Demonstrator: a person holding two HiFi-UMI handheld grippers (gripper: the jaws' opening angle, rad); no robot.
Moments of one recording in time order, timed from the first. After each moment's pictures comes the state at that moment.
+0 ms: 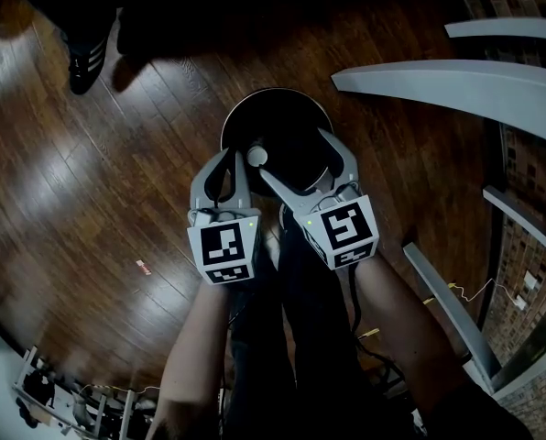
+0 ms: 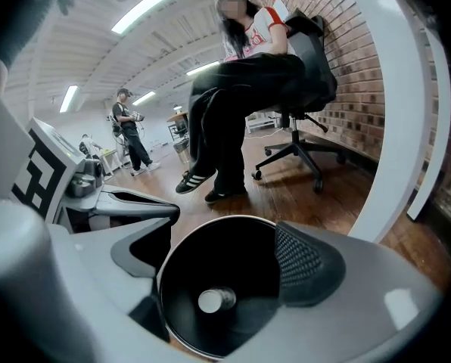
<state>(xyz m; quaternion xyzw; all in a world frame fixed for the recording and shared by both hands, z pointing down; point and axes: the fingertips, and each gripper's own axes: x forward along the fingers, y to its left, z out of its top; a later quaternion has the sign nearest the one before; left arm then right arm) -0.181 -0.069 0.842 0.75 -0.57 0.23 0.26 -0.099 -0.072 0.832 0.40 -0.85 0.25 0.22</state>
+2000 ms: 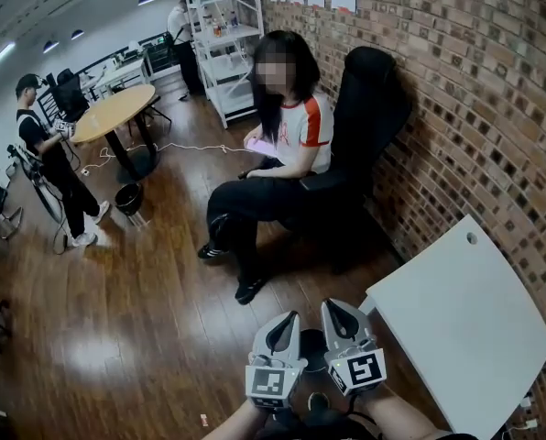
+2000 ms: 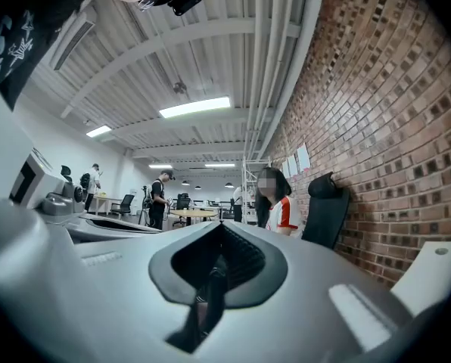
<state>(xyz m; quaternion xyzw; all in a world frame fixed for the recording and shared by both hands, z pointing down) -0.173 -0.031 0.240 0.82 -0.57 -0.01 0.04 -0.112 -0.052 0.218 0.46 -0.89 -0.03 -0.03</state>
